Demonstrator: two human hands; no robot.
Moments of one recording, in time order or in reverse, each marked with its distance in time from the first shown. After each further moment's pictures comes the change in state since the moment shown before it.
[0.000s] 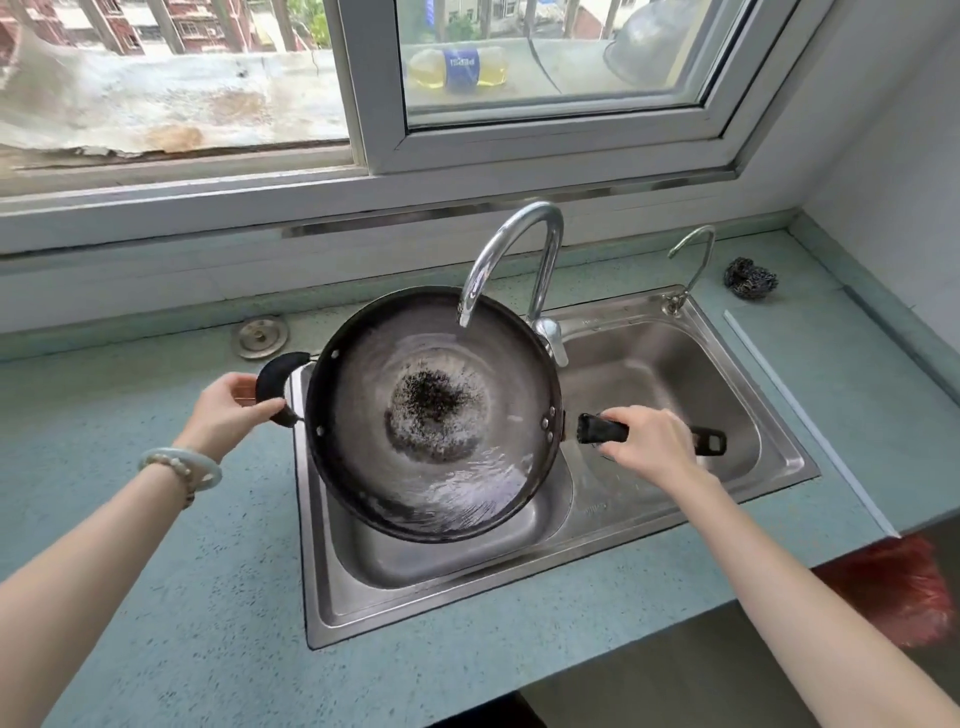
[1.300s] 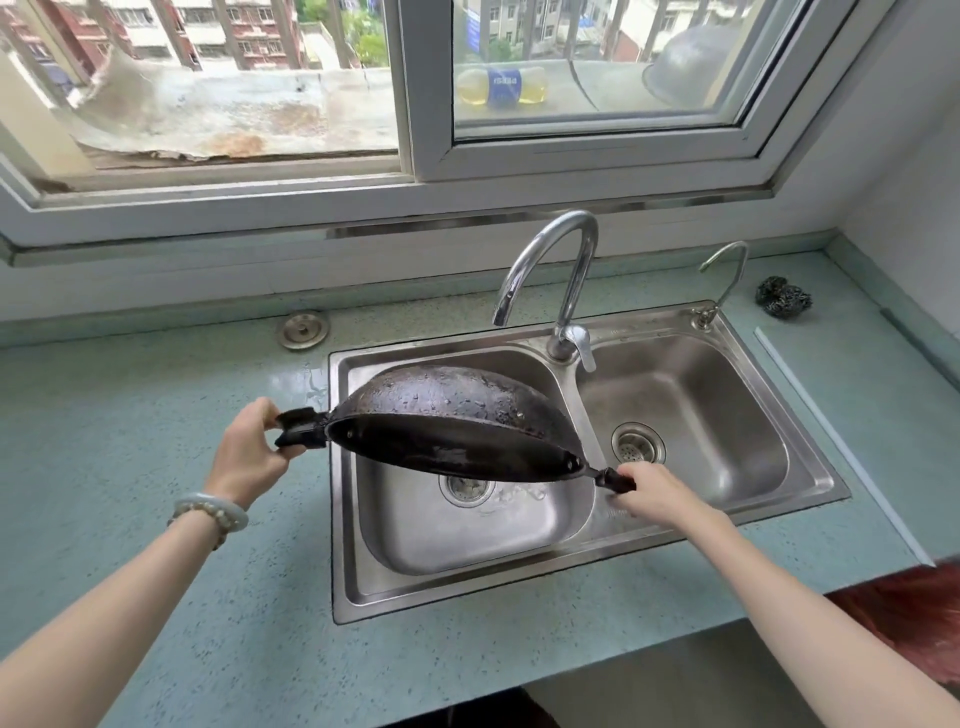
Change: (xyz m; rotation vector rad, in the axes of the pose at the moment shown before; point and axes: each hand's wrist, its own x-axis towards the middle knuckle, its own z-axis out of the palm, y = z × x) left_hand -0.077 -0.022 -0.004 0.409 0.159 0.290; right_hand -0.020 0.006 0.043 0.166 -0.455 0.047
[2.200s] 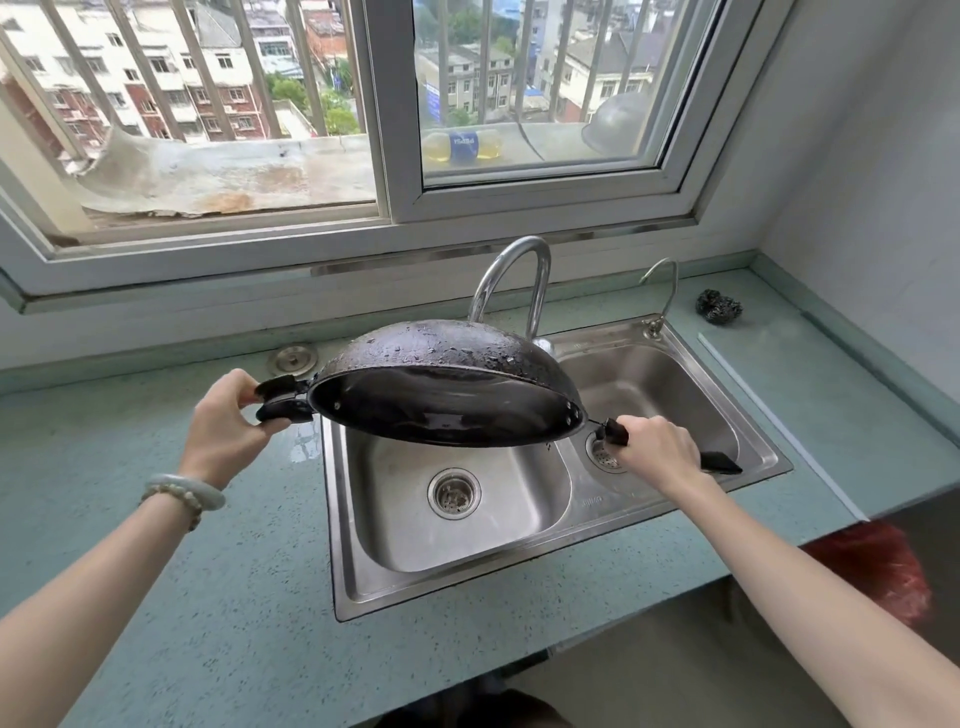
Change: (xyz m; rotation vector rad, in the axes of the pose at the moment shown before) left_hand -0.002 0.042 -0.058 -0.112 0.127 0.192; right_hand -0.071 -0.026 -0.043 -0.216 0.513 0.028
